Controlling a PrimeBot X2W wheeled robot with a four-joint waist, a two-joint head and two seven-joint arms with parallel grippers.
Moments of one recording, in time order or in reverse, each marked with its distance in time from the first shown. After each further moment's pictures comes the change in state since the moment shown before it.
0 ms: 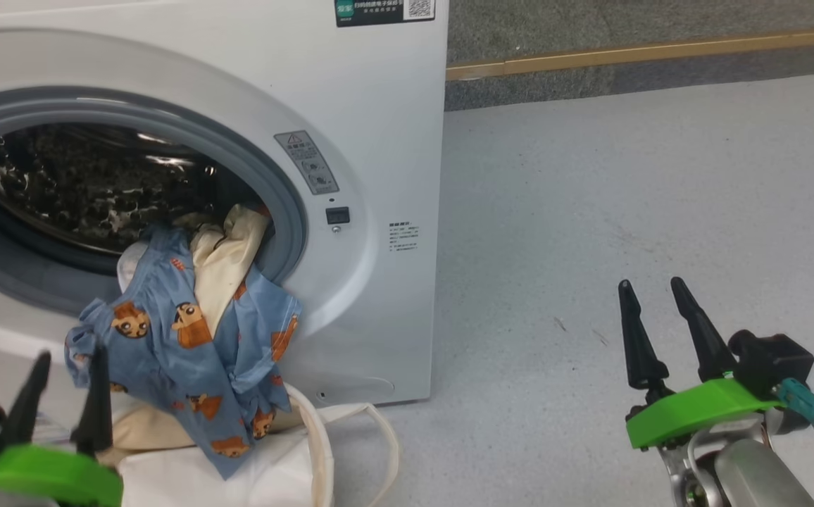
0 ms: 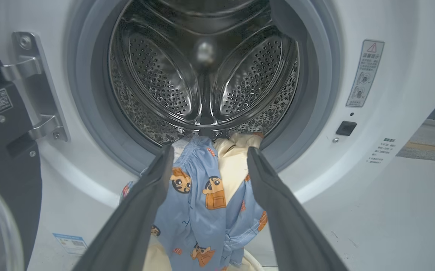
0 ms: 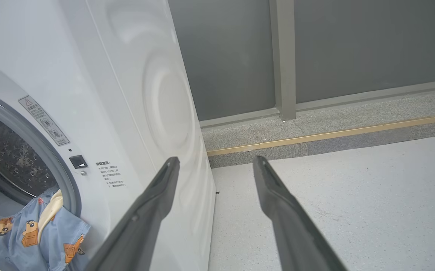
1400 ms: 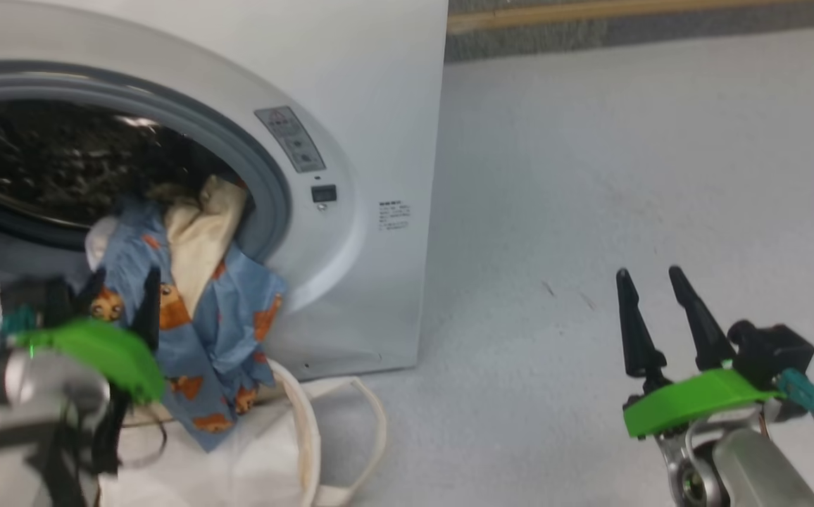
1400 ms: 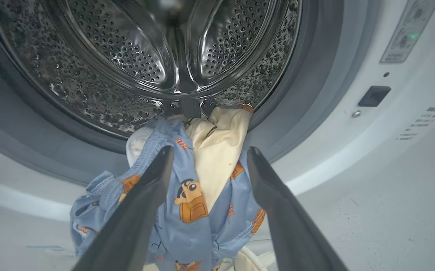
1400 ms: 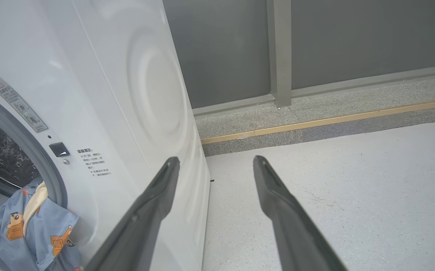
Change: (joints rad) left arm -0.333 -0.010 -0.177 0.253 0.052 -0.002 0.162; right arm -0.016 0.008 -0.002 -0.005 0.000 0.000 0.000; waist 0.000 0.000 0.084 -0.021
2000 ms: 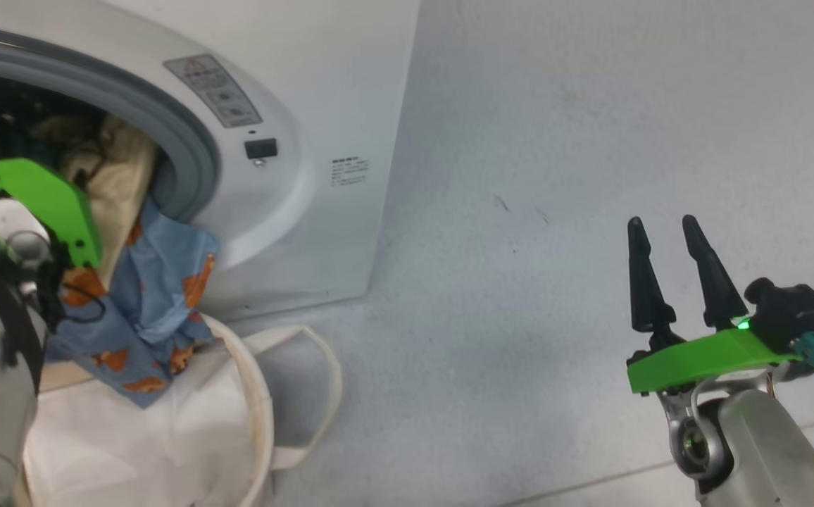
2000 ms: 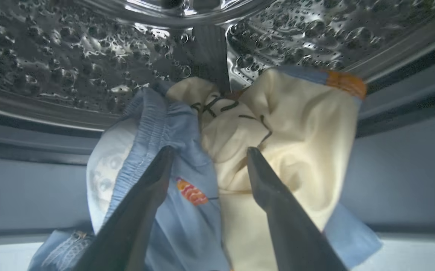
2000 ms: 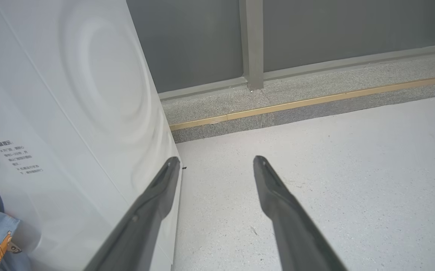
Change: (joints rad) left arm -0.557 -0.002 -0.067 0.574 0.078 0.054 0.220; right arm -0.080 0.017 -0.034 -0.029 0.002 0.000 0.000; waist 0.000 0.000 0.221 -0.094
